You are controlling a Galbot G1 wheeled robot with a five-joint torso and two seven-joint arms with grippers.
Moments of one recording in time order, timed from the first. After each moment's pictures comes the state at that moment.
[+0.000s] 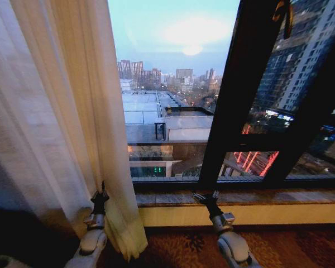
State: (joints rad) left arm 1.20 -1.23 -0.45 -1.53 -0.37 -0.43 -0.22; right arm -1.34 1.22 0.42 1.85 0.28 0.12 0.06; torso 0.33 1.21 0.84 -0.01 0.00
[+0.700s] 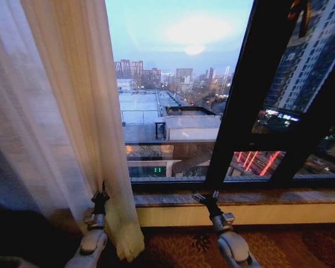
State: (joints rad) left arm 1.19 -1.22 -0.45 -1.53 -0.37 -0.43 -0.21; right arm -1.34 1.22 0.42 1.85 0.28 0.12 0.06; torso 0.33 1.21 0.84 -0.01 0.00
